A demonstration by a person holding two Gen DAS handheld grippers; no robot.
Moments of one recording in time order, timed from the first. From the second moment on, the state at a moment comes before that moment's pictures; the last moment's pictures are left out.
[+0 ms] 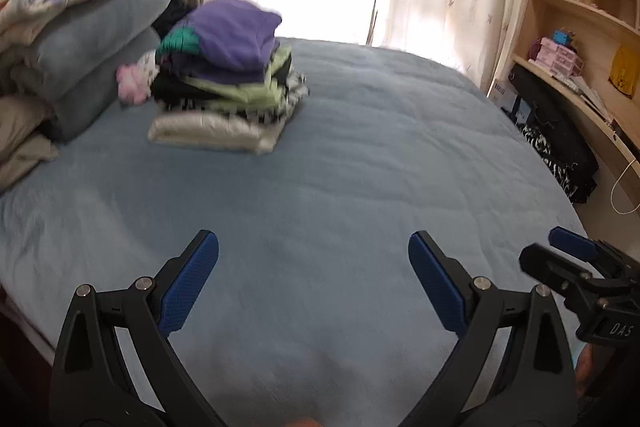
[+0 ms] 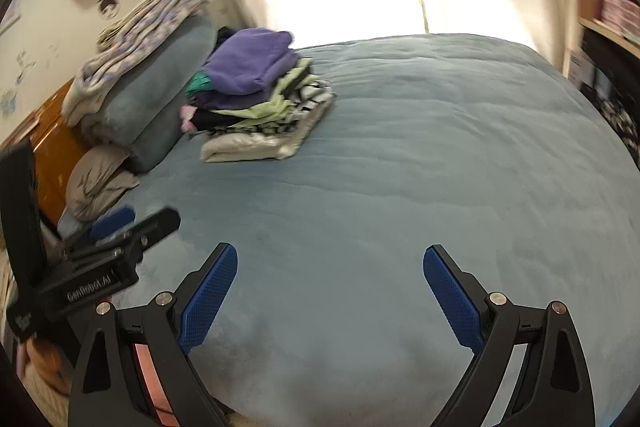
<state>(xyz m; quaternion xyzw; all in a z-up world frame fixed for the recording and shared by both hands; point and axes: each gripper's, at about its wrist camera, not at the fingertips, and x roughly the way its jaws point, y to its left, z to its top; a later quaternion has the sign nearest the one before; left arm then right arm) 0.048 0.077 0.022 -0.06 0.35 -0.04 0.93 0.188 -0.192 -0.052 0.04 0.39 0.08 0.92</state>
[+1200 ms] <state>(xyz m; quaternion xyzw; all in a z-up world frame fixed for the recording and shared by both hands) -0.003 0.014 -0.002 -0.03 0.40 -0.04 0.92 0.111 -0.253 -0.092 0.05 0.40 0.03 0.91</state>
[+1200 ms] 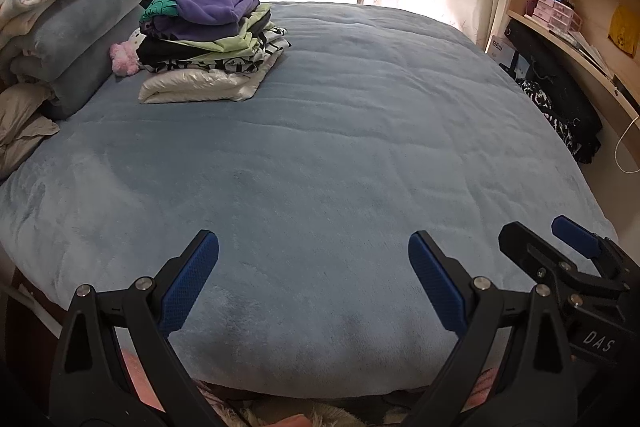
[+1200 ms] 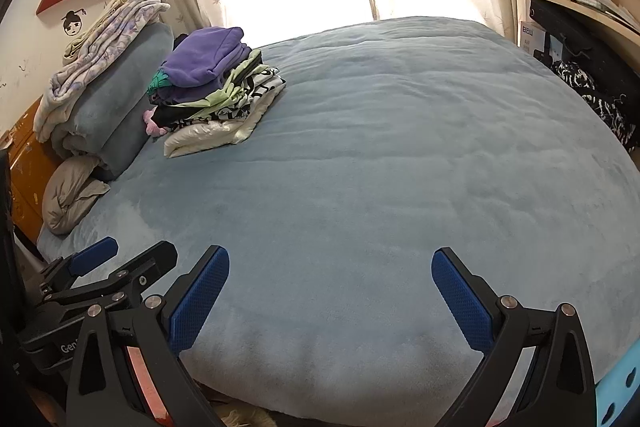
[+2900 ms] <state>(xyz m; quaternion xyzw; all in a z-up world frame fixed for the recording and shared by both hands) -0.004 0.017 -0.010 -0.02 0.40 -0.03 0.92 0.128 -0.251 -0.107 0.03 0.41 0.00 0.91</state>
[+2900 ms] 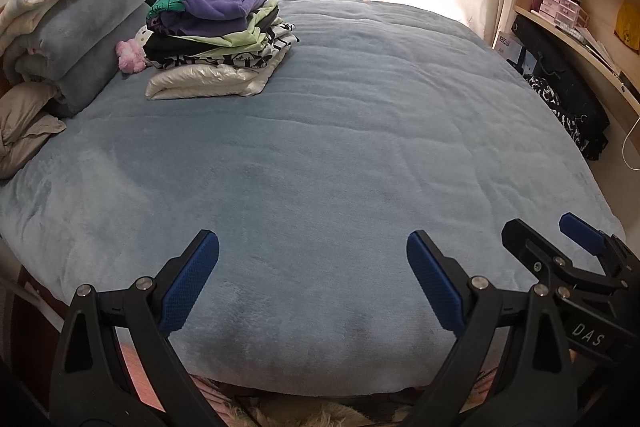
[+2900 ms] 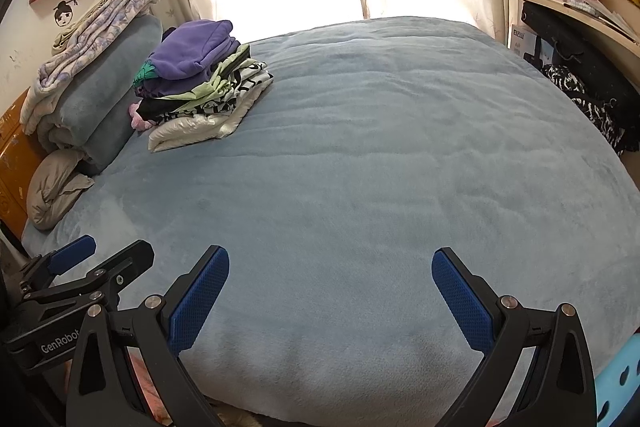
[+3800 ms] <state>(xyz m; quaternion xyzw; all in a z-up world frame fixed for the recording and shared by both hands) 0.015 0.011 -0.025 -0.02 0.43 -0.02 0.90 0.142 -0.246 -0.135 0.03 0.42 0.00 0.91</state>
